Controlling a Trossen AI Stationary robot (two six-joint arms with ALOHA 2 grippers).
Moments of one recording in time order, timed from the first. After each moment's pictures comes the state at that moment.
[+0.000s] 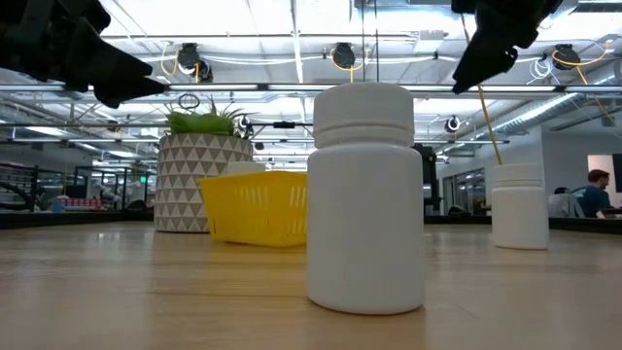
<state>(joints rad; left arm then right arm) -0.16 0.30 0.19 -0.05 -0.29 -0.06 0.17 1.02 0.91 -0.79 0.34 0.46</state>
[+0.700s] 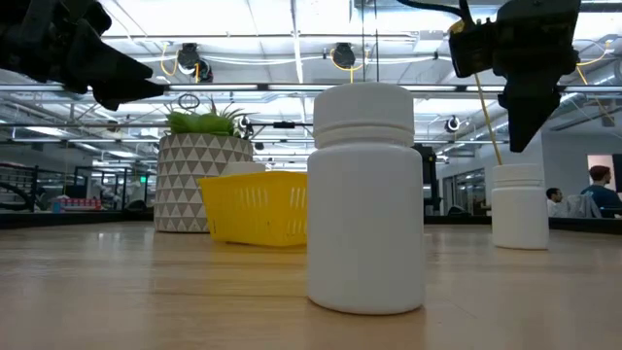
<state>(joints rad) -0.16 0.30 0.19 -0.06 -0.30 -0.08 0.23 1.28 0.92 -0.90 0.02 0.83</state>
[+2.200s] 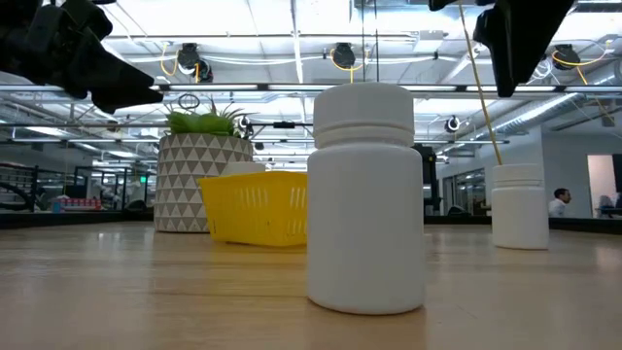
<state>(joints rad) -0.16 0.30 0.19 -0.09 -0.34 -0.09 0.41 1.67 1.45 -1.34 0.16 0.78</state>
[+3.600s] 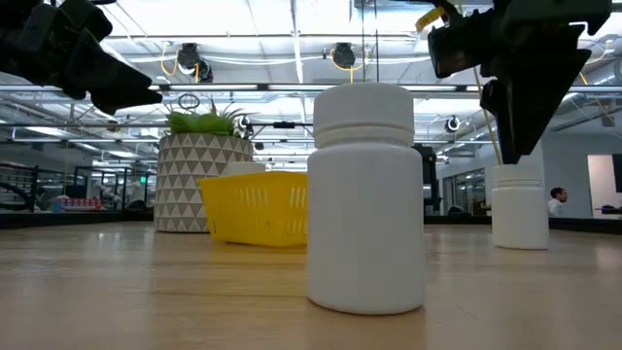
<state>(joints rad) -0.16 0.30 0.19 -0.10 -0.31 -0.09 0.34 1.56 1.09 -0.95 0.05 0.76</state>
